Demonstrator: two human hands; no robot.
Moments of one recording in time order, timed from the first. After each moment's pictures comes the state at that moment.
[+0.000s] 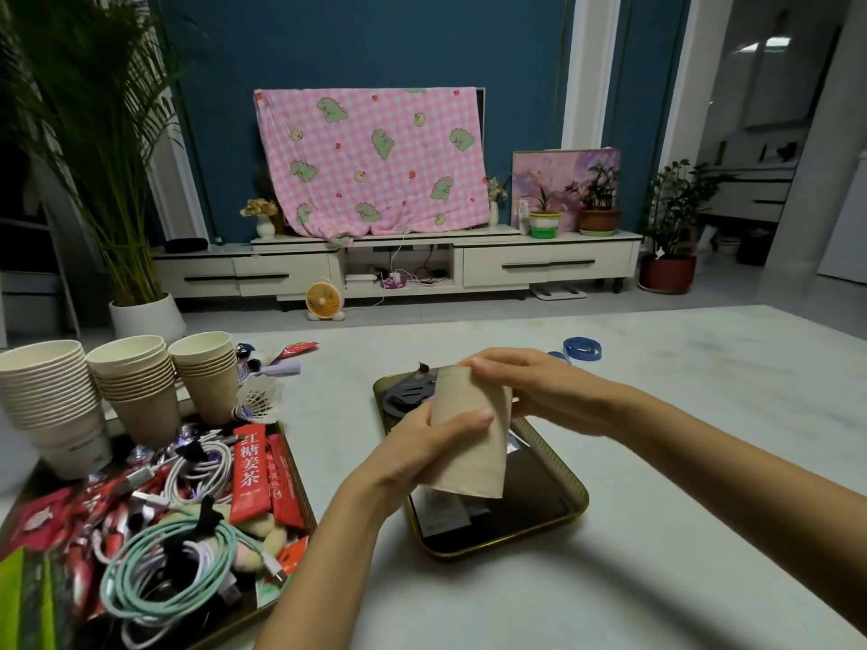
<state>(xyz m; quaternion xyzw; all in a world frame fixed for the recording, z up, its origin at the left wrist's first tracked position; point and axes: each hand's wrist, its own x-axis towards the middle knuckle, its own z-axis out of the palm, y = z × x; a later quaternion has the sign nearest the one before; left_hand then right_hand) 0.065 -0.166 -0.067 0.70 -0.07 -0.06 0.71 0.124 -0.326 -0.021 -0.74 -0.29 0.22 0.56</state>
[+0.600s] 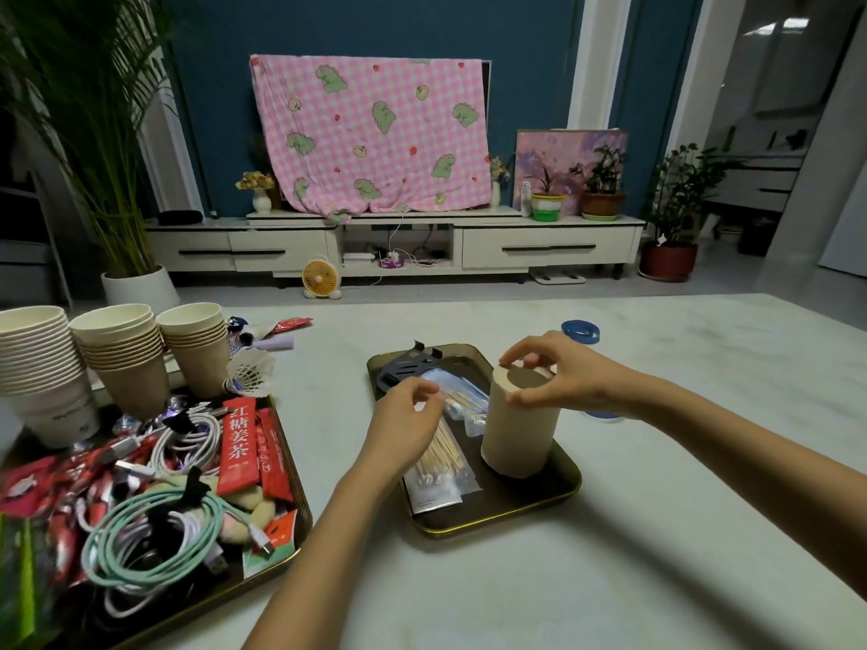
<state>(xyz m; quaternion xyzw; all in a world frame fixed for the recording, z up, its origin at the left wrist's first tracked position) 0.092 -0.164 -0.101 0.85 0.04 0.15 0.50 0.151 -0.360 -0.043 -0.91 -0.26 0.04 0.31</state>
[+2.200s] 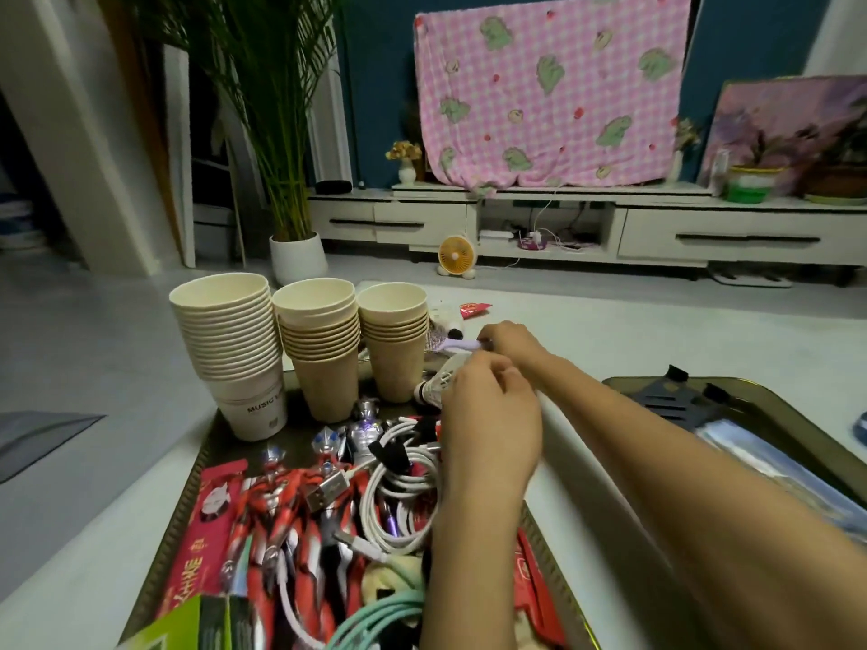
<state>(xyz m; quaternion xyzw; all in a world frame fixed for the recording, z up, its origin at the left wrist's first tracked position) 0.116 -0.003 -0.086 0.80 0.21 0.29 0.49 0.295 0.006 -0.119 -0.92 -0.27 0.06 0.29</state>
